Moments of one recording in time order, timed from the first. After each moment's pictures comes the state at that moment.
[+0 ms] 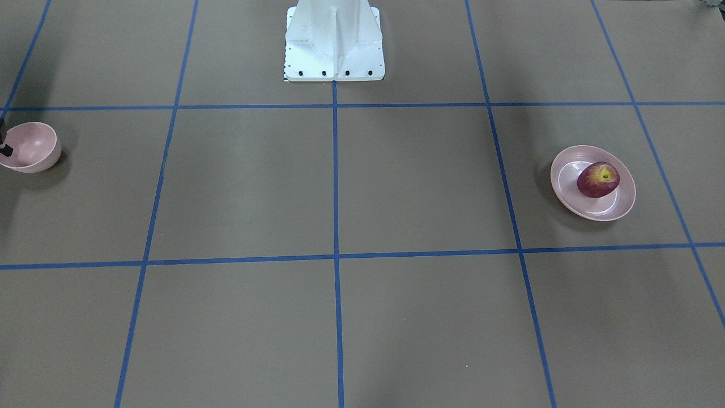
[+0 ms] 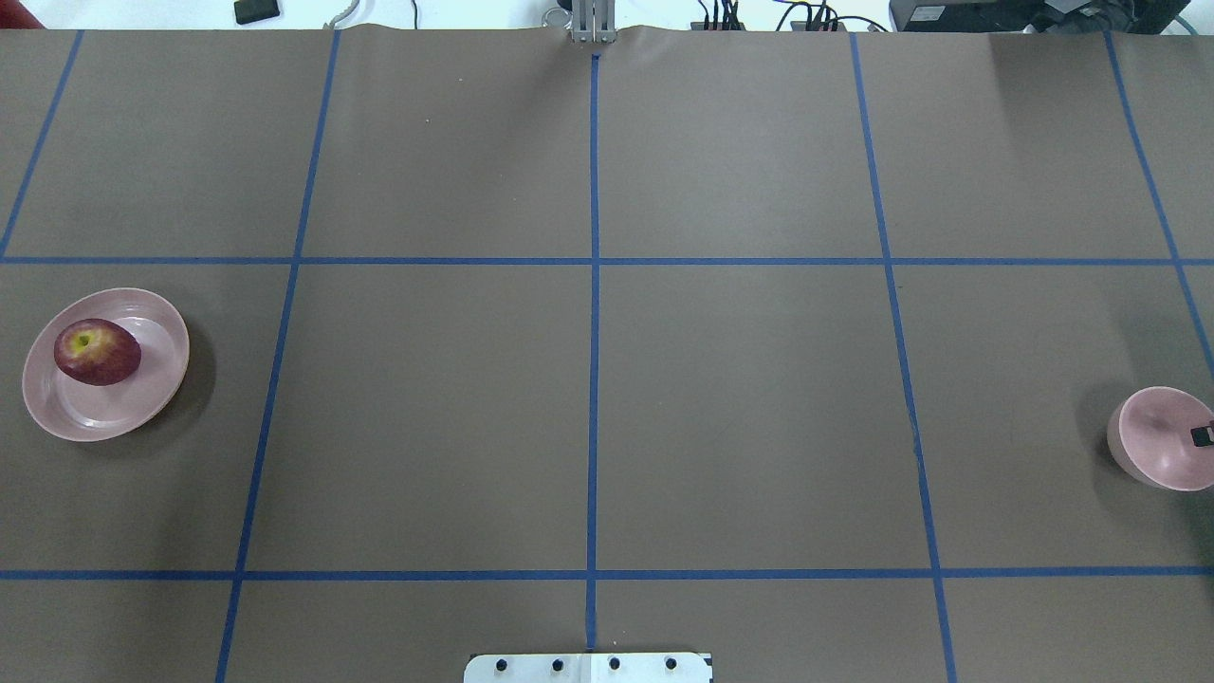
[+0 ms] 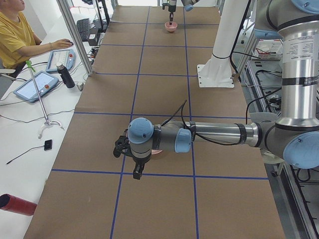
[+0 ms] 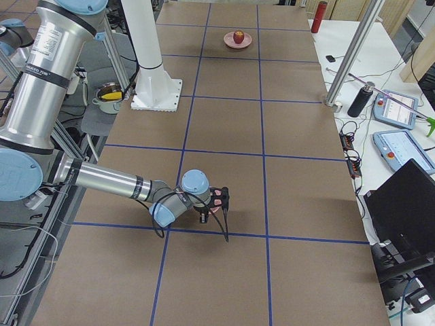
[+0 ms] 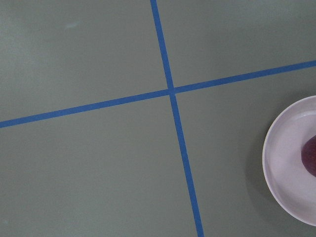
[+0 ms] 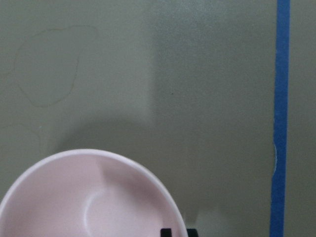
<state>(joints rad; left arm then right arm) -1.61 -1.48 -1.69 -1.63 -2.38 0.16 1.10 -1.93 1.57 -0.61 2.31 0.69</state>
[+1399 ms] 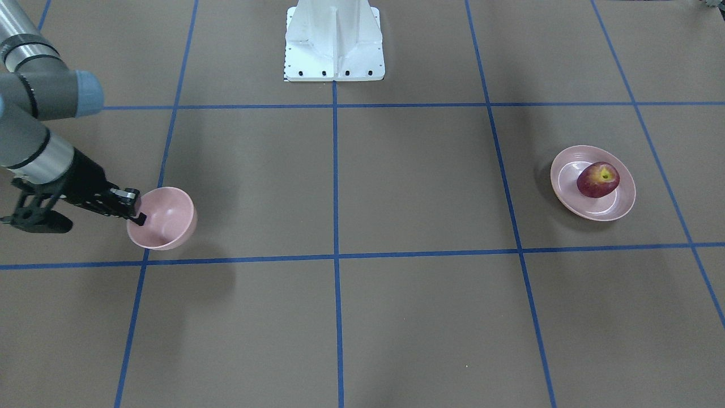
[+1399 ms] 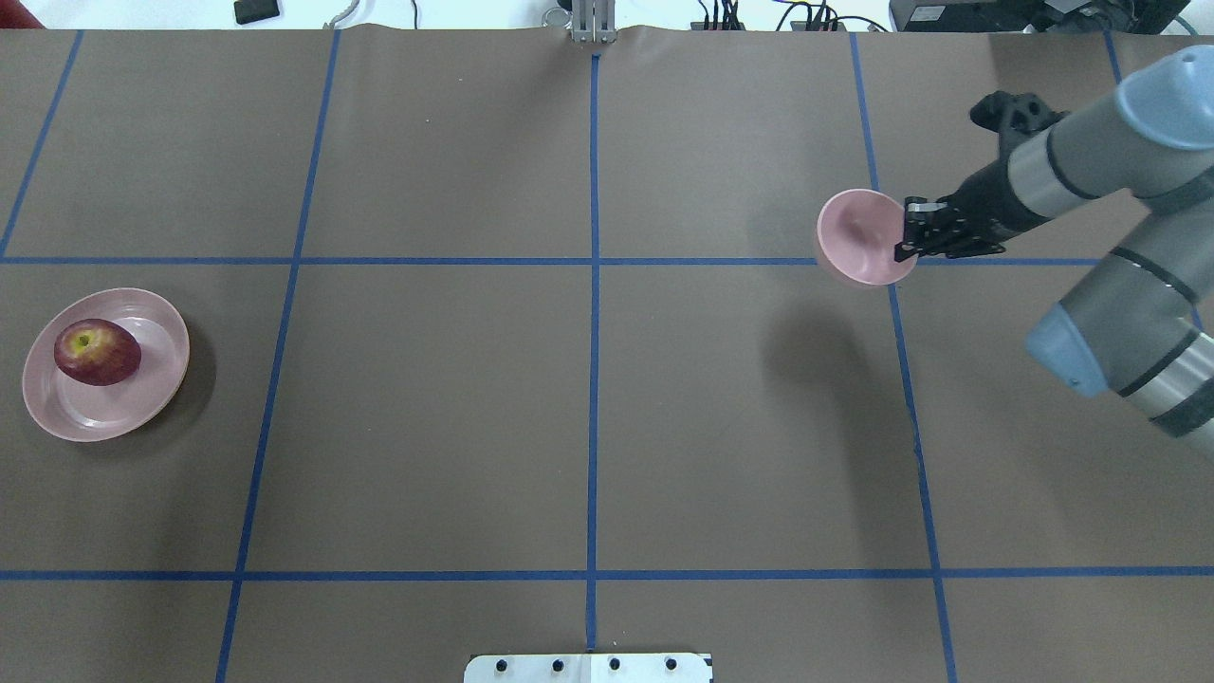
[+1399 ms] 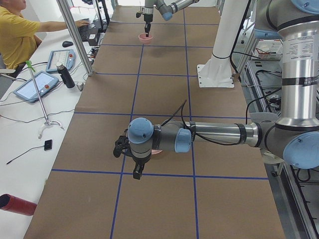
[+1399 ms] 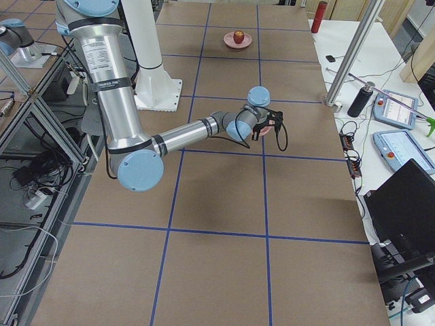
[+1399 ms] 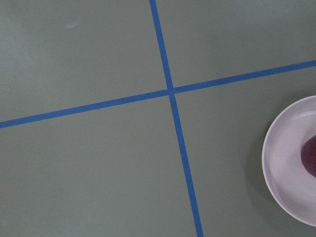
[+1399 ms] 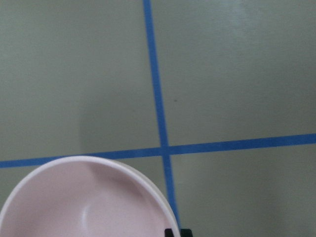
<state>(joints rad) -1.61 -1.48 -1.69 -1.63 -2.38 0.16 0.90 -1.25 1.64 -1.07 2.21 1.23</state>
